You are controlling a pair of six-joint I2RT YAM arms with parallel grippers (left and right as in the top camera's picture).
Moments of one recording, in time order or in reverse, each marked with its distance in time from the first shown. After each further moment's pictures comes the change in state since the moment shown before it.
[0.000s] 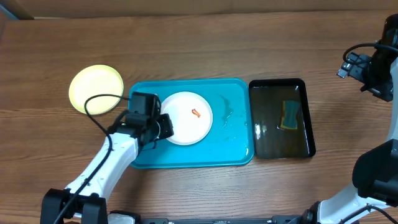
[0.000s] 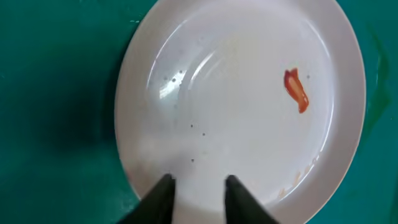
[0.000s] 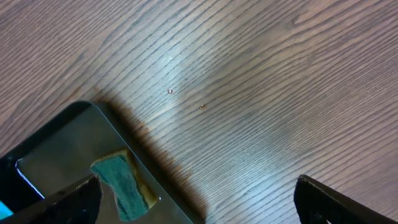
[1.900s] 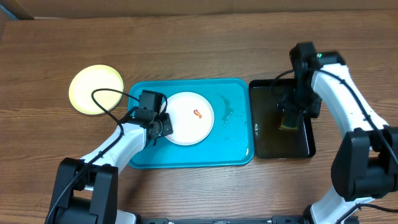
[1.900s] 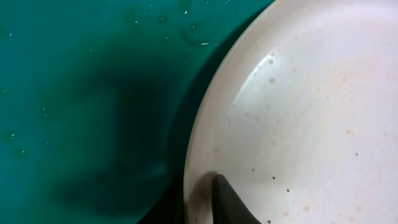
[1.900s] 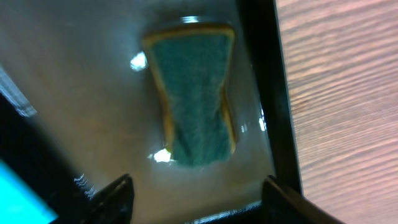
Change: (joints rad) left arm -0.033 0.174 0.022 0.075 -0.205 0.029; right arm 0.413 0.000 -0.431 0.175 0.019 0.138
